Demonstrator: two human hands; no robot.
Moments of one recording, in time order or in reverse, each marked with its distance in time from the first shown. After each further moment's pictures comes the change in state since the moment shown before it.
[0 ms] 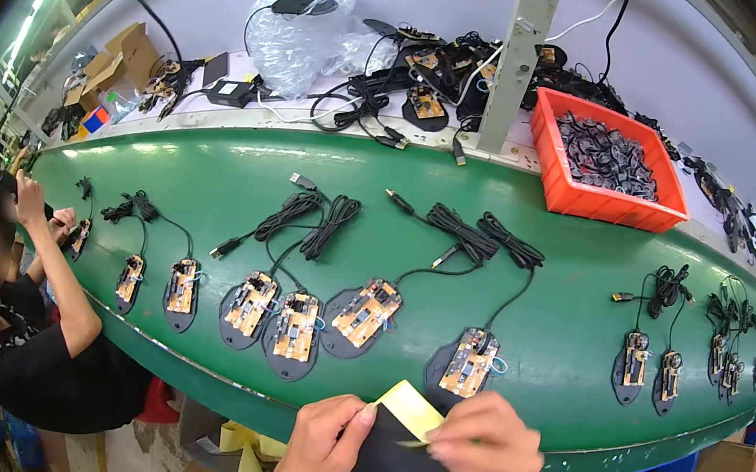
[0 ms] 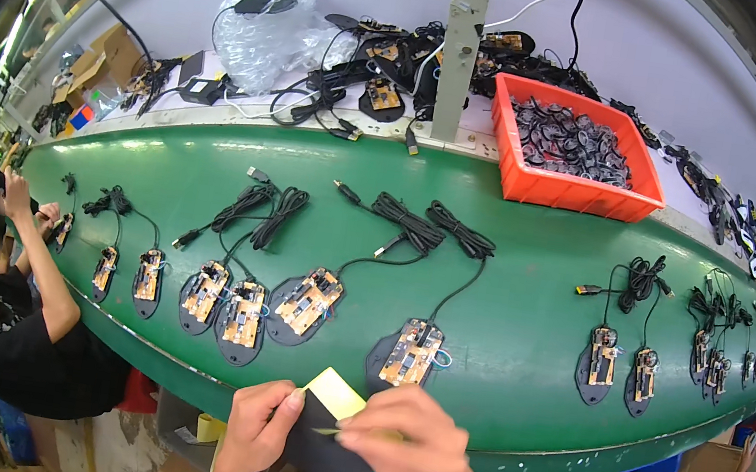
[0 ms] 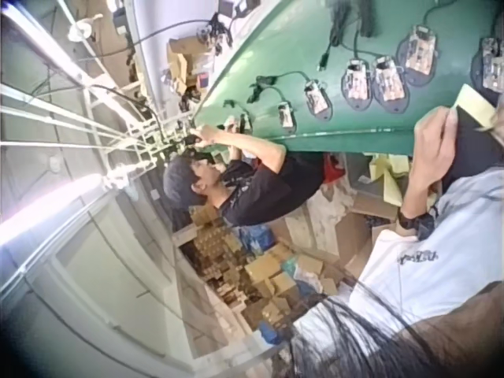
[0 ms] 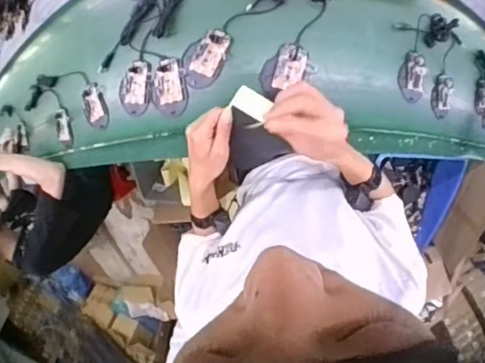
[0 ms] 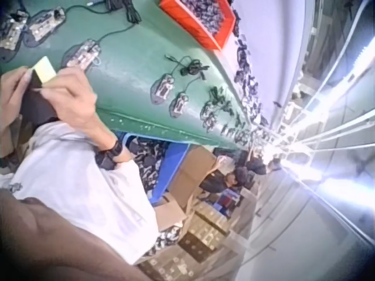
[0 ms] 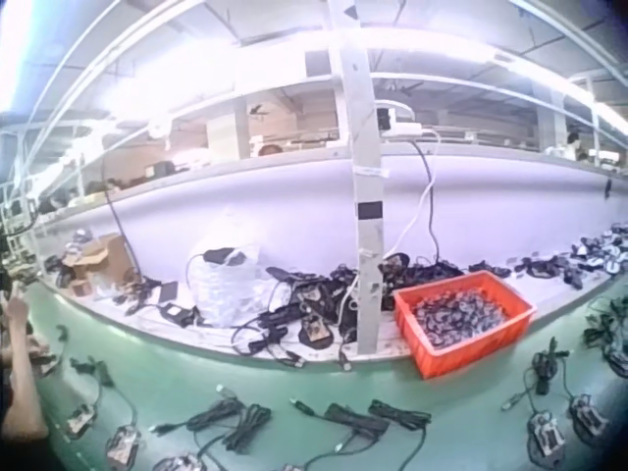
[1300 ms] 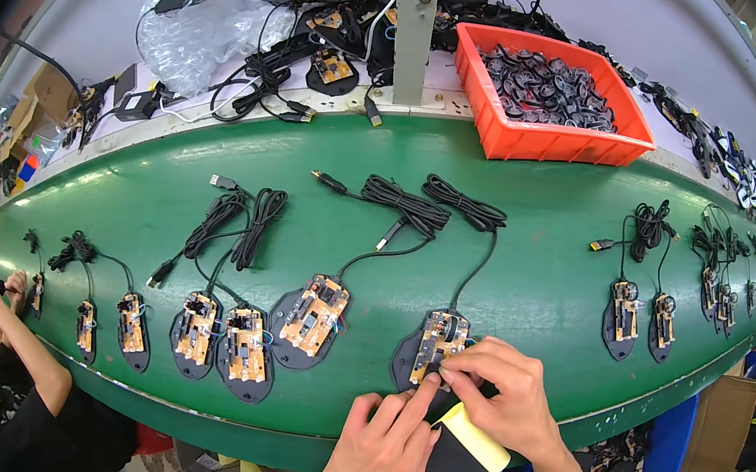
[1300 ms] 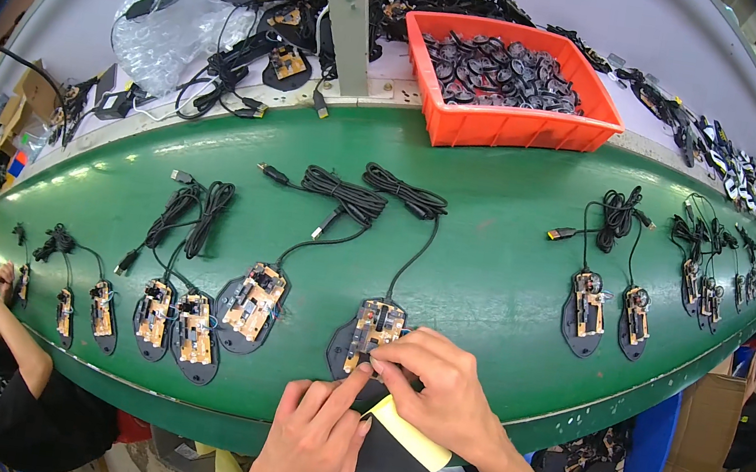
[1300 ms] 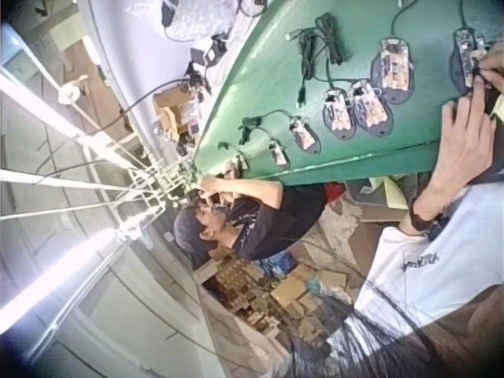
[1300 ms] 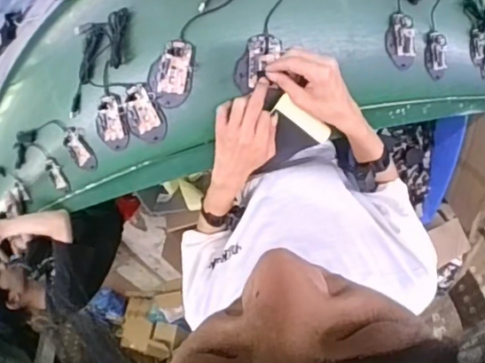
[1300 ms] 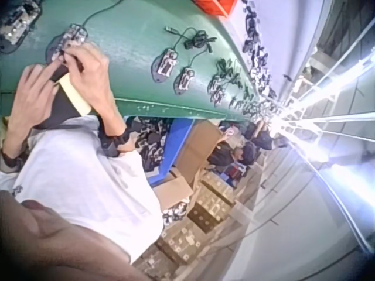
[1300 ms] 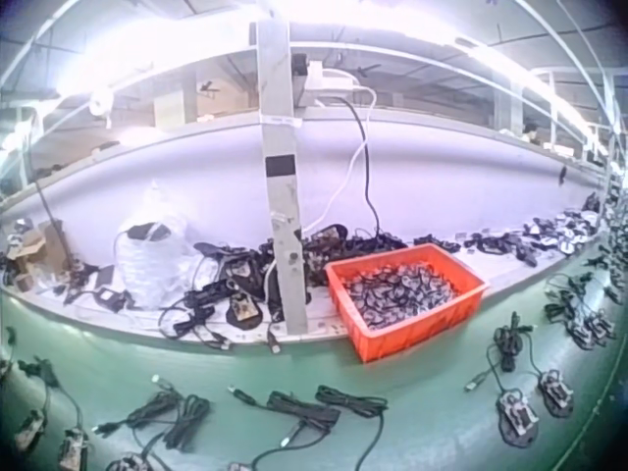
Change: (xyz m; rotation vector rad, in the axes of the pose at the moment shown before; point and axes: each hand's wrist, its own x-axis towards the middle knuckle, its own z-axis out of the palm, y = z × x) left_hand 0.019 -0.007 0.064 0.624 -0.230 0.562; right_hand -0.005 0.023 -0.032 -0.290 -0.051 0.645
